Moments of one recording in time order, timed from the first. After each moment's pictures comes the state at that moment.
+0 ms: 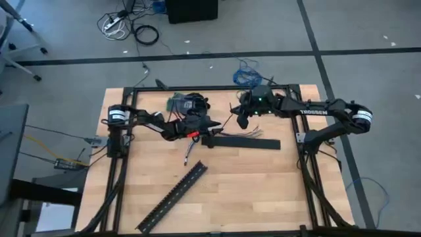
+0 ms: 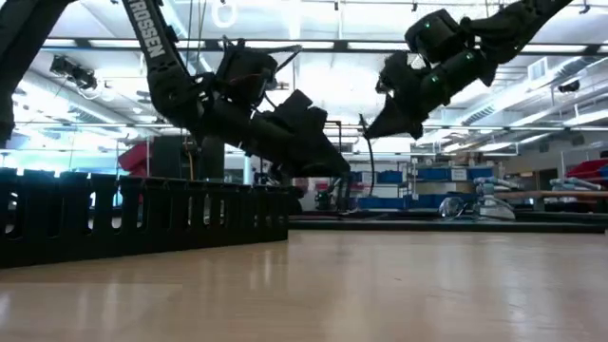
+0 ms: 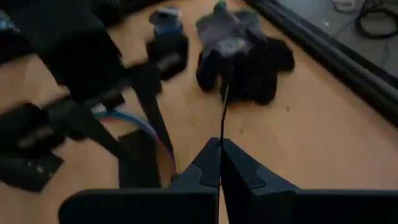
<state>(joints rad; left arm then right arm) 0.16 1.91 0.81 0.80 -0.11 -0.11 -0.45 1.32 0.71 0.08 -0.13 0.11</state>
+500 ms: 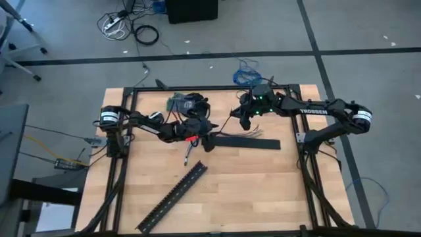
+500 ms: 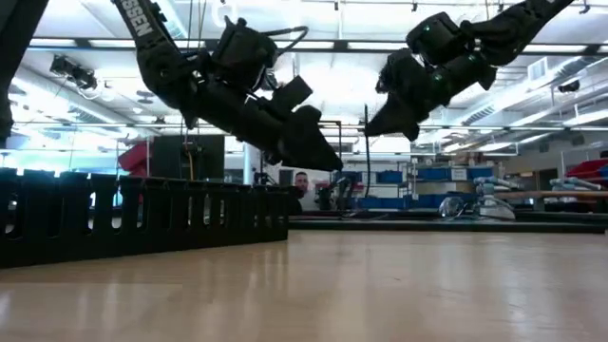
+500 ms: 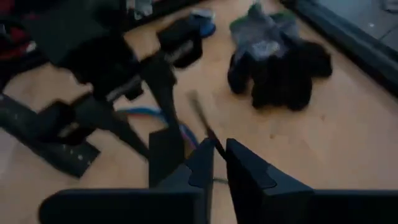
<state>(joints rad) 0.11 1.84 0.81 0.66 -0.21 0.00 -0.49 1.32 0.75 0.09 -0.31 0.10</state>
